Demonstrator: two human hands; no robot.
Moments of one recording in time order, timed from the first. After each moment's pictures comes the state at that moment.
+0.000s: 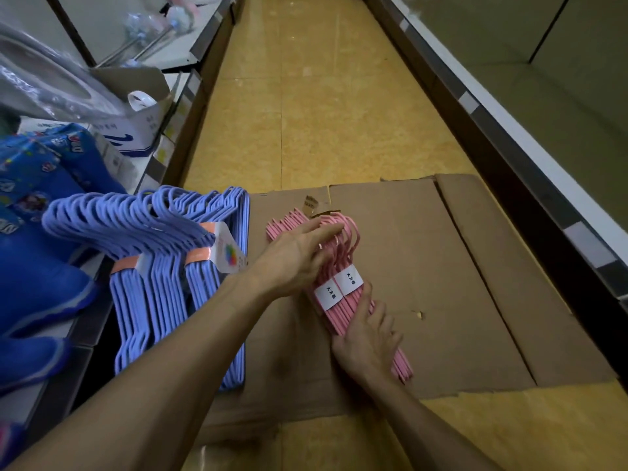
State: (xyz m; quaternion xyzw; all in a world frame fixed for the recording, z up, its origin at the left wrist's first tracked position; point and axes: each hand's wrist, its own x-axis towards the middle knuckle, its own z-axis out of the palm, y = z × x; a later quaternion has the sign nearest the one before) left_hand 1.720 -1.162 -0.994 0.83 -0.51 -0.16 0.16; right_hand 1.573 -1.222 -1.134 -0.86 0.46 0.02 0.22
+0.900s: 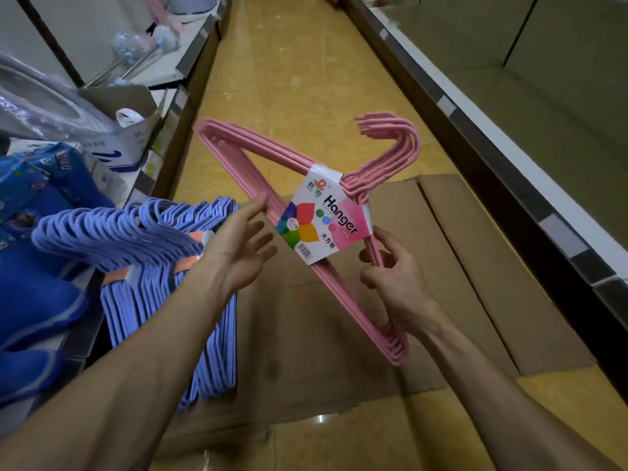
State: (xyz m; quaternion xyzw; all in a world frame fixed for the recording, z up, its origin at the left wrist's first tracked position) left_hand 1.733 -1.159 -0.971 0.56 0.05 -0.40 0.72; right_hand 1.558 -1.296 -1.026 -0.68 0.33 -0.20 0.62
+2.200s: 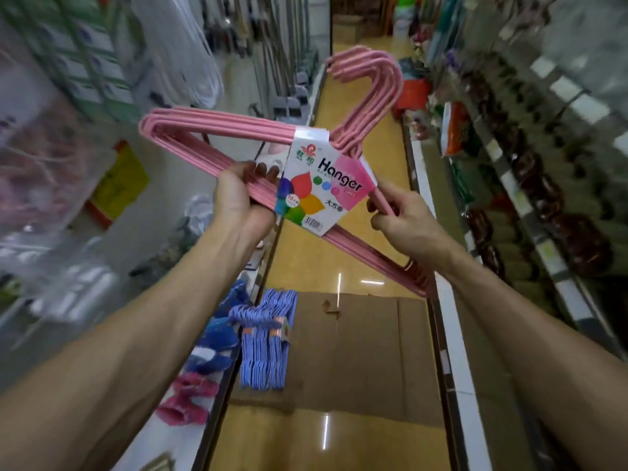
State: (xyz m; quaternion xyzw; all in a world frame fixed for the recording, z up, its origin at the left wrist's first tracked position) left_hand 1.654 -1.143 -0.182 0.31 0.09 -0.21 0.92; right_hand 1.527 -1.332 -0.216 -0.85 0.09 -0.12 0.51
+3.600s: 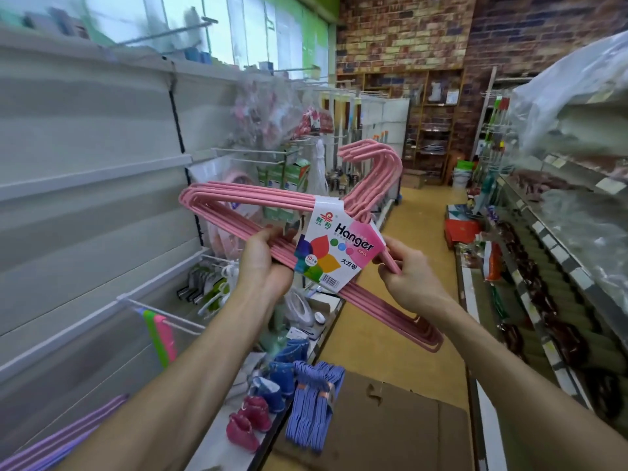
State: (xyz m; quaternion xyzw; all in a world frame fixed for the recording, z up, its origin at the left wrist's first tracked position) left_hand 1.342 -0.897 0.013 0.28 0.03 -0.09 0.95; right_hand 1.292 -1.114 -0.027 -0.87 -0.05 -0.22 0.43
